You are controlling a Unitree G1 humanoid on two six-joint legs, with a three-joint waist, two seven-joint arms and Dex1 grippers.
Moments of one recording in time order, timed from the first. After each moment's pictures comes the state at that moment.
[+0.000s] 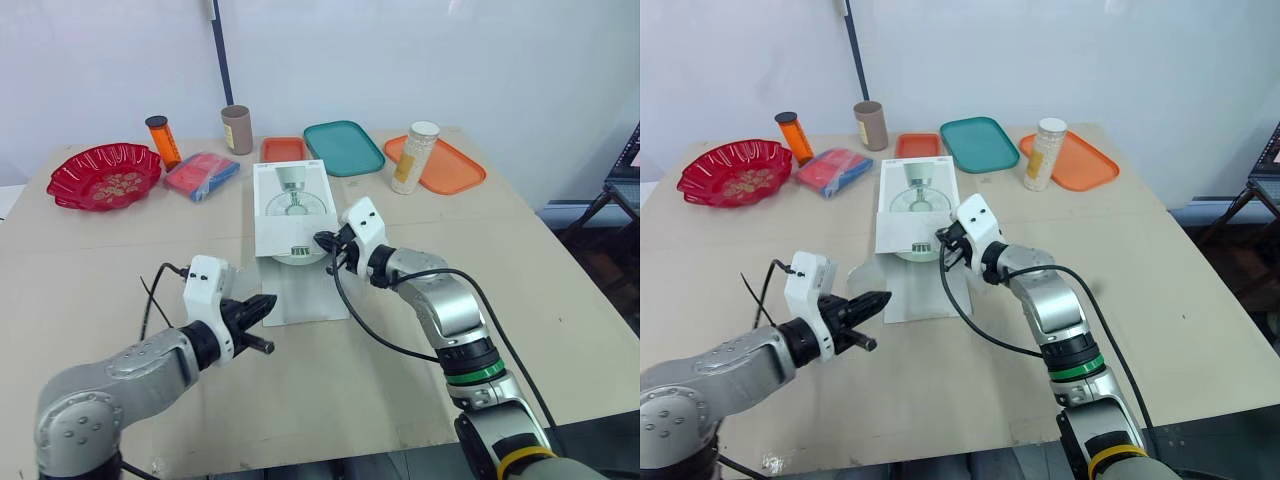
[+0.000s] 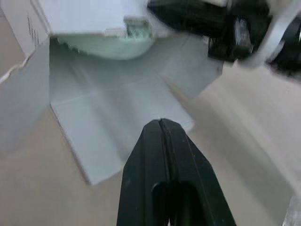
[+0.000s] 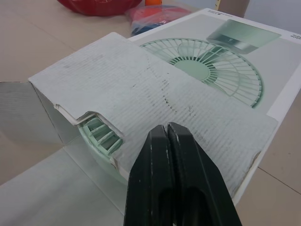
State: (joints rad) left arm -0.12 0.32 0.21 -0.78 -1.29 1.19 0.27; right arm -0.62 -0.26 0.19 0.00 0.13 0.56 0.58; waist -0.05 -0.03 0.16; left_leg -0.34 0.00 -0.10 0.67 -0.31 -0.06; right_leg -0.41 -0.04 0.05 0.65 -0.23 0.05
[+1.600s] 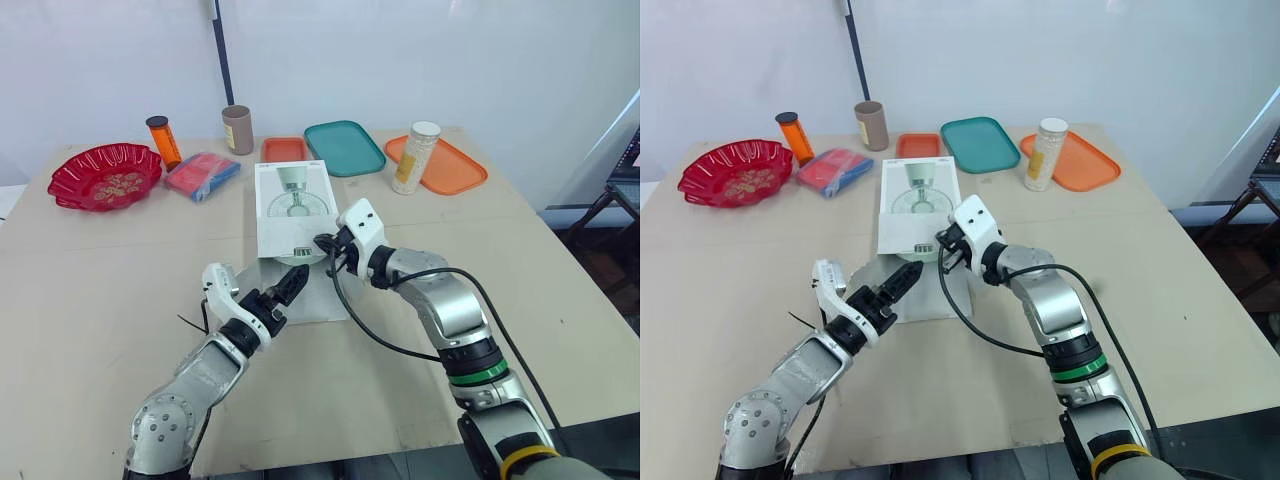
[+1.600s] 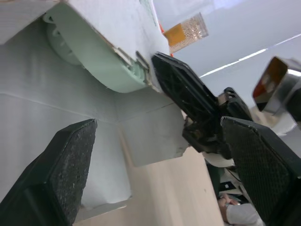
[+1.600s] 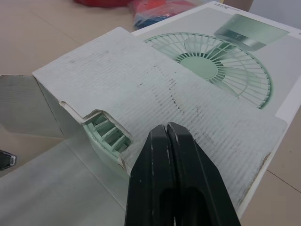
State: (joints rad) left arm -0.01 0.05 -0.02 -0.49 -1.28 0.60 0.27; right arm -0.62 -0.28 0.20 -0.02 0.12 0.61 0.58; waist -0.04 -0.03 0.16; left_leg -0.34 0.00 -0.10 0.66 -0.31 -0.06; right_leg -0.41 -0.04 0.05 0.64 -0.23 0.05
